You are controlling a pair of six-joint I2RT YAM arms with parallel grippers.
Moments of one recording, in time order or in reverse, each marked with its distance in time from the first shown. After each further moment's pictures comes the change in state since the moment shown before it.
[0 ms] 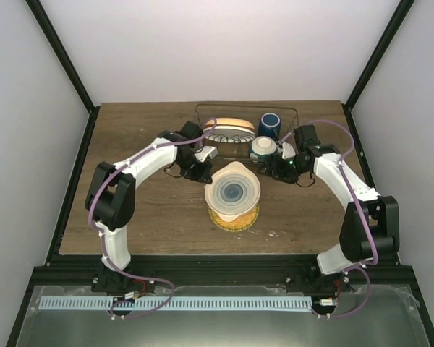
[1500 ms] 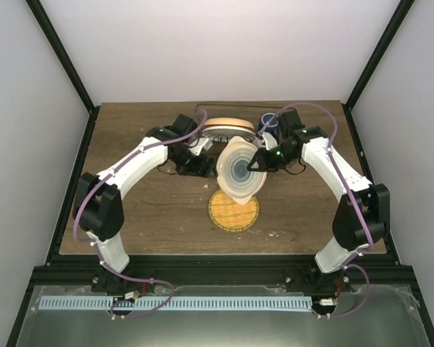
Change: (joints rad) left arm -0.009 -0.119 0.018 -0.027 -0.016 -0.114; right arm 0.123 0.116 0.218 -0.165 -0.120 -0.192
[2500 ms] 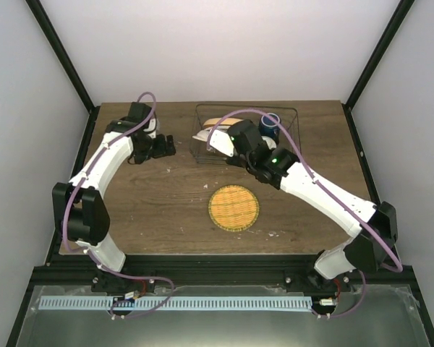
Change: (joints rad) left arm 0.294 -0.122 -0.038 -0.004 -0.306 -0.143; right arm 0.513 -0.152 0.076 0.389 1.067 -0.842
